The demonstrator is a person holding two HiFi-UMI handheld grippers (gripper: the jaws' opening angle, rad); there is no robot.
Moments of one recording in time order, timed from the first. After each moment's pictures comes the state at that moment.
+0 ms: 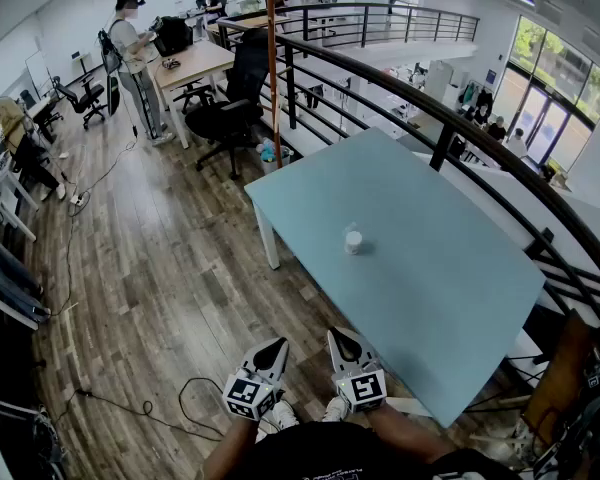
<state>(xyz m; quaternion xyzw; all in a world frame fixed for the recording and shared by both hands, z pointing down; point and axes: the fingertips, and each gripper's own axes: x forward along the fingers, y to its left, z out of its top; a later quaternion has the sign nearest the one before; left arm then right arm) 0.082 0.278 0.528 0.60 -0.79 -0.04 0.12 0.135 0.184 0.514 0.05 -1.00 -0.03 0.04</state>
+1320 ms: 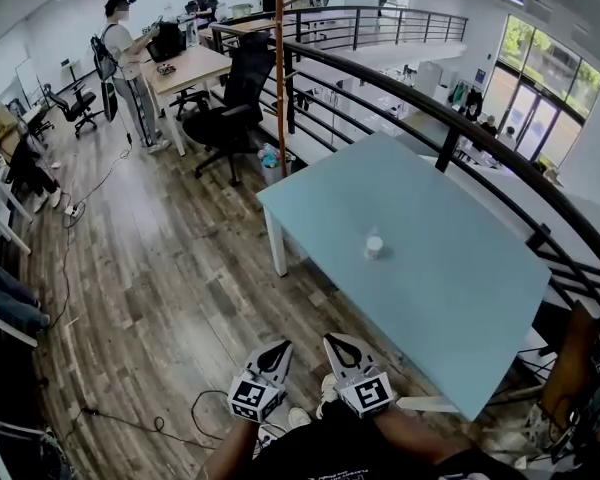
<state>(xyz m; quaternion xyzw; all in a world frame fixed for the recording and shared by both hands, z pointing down) 0.014 0.319 0.531 0.63 -0.77 -0.01 0.10 0.065 0.256 0.493 0.00 -1.00 -0.05 0.02</state>
